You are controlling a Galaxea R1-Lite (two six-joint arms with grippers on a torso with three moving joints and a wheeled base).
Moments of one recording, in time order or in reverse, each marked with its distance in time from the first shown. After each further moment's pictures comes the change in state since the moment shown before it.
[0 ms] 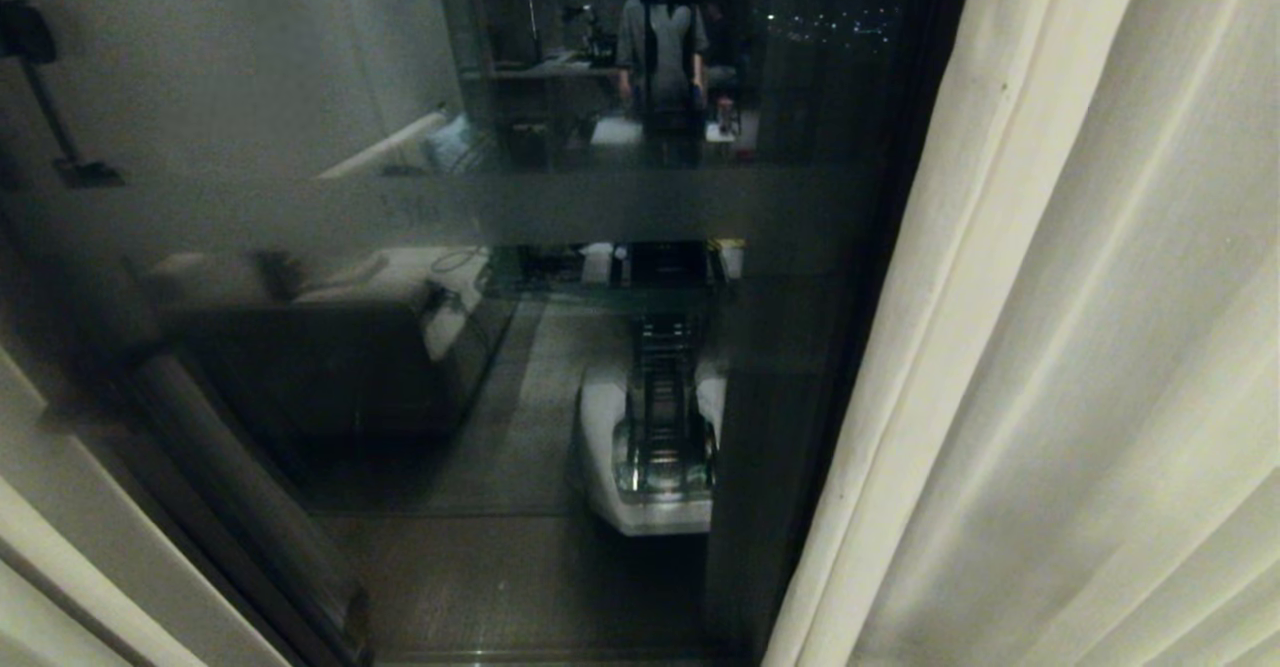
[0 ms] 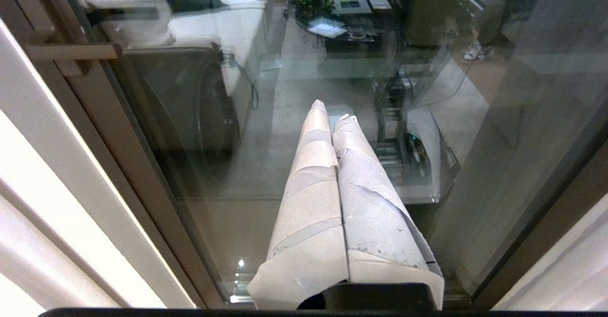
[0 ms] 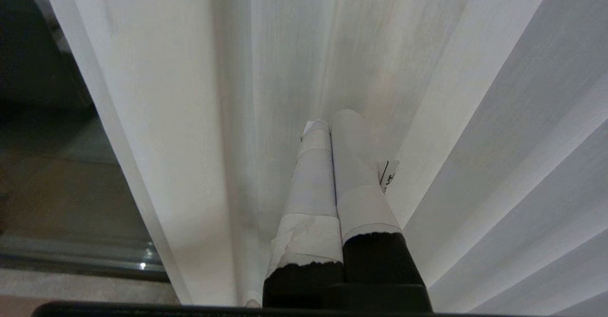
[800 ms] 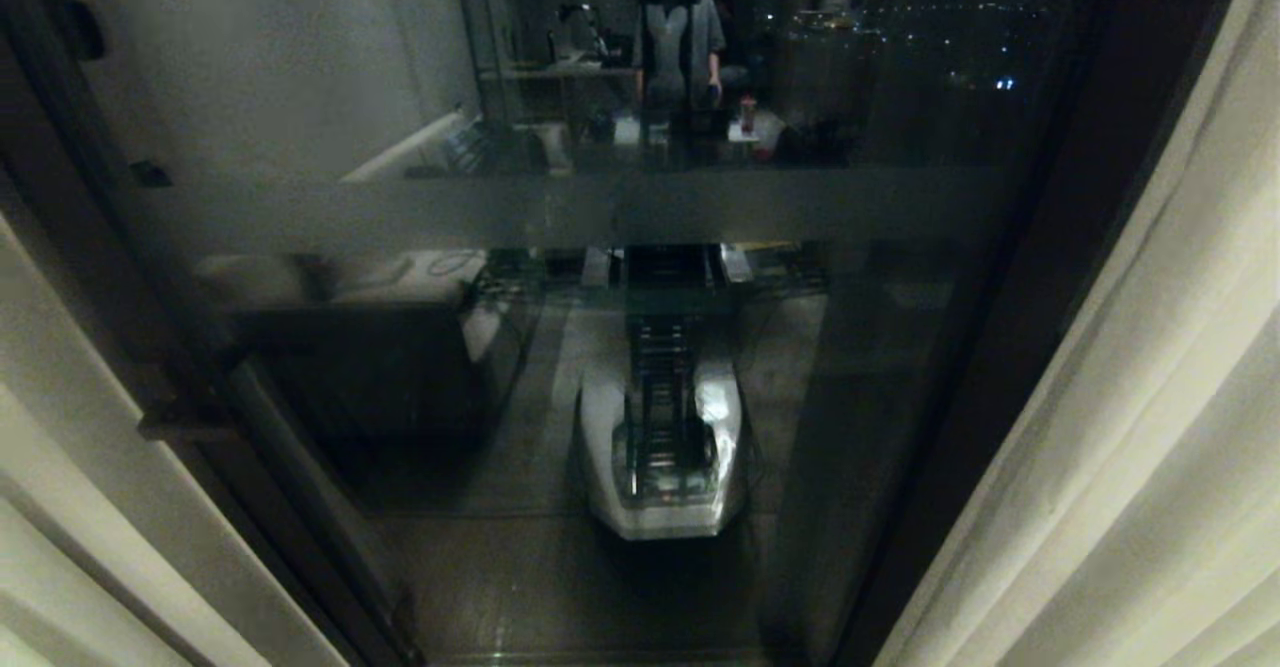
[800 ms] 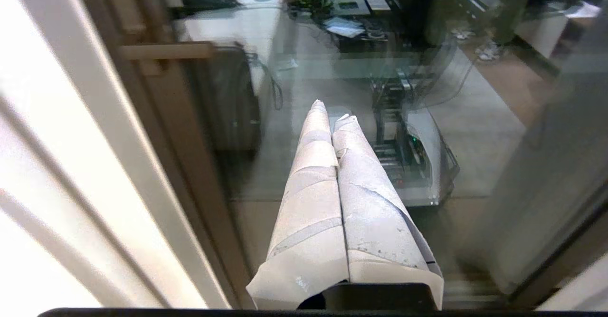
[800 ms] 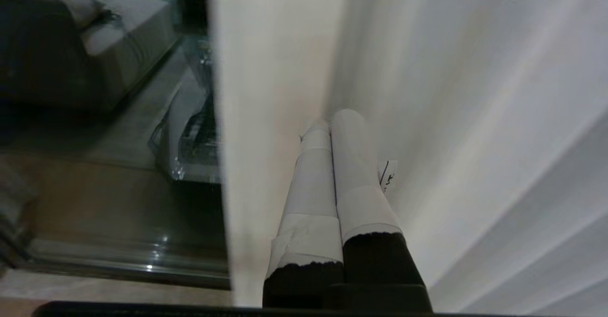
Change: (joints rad) left arm 0.000 0.000 0.000 0.000 0.002 -0.001; right arm 0.000 0.000 0.000 0.000 -0.001 -0.005
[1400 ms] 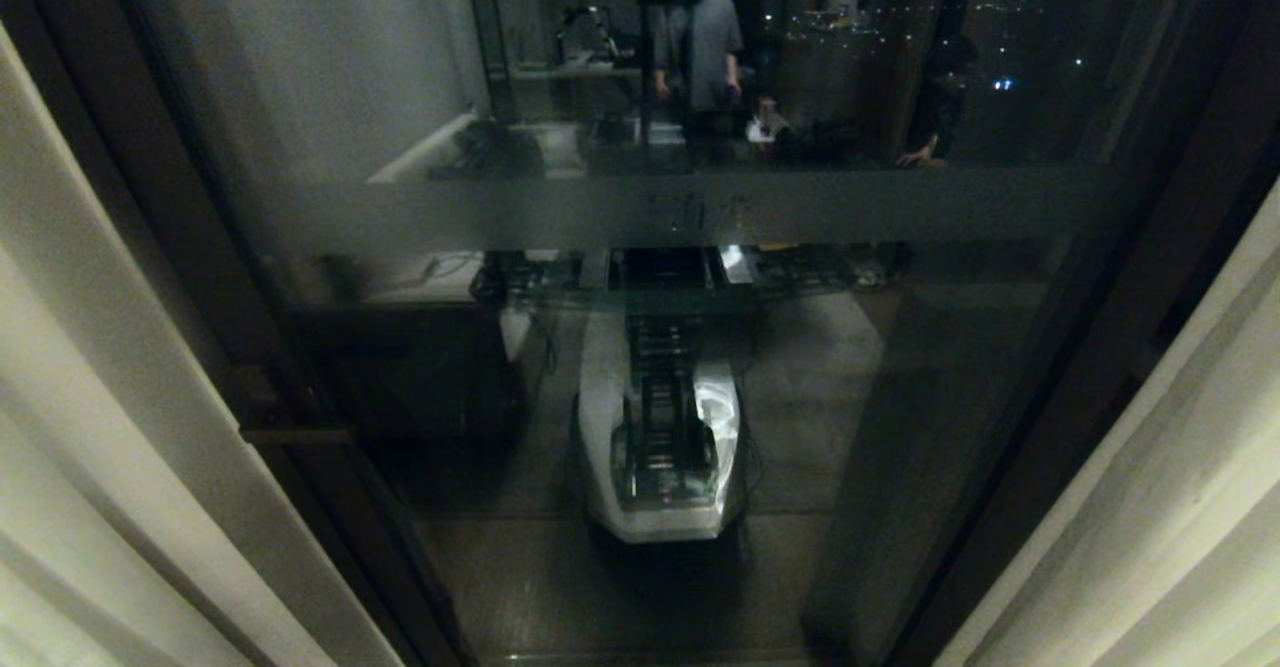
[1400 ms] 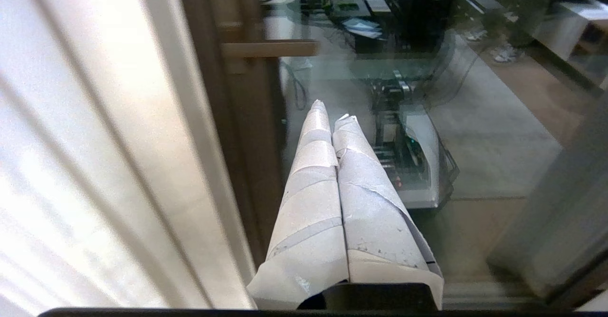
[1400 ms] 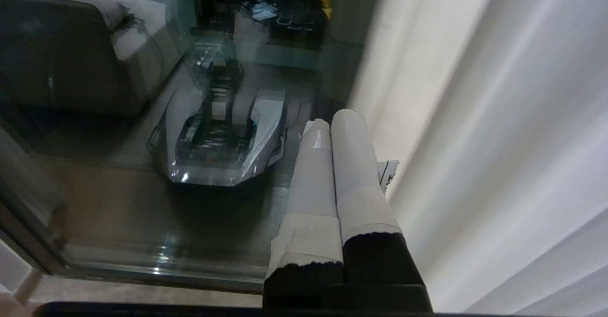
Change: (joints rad) left arm 0.000 0.000 0.000 0.000 0.000 -0.005; right arm 0.000 0.000 0.000 0.000 -0.001 0.001
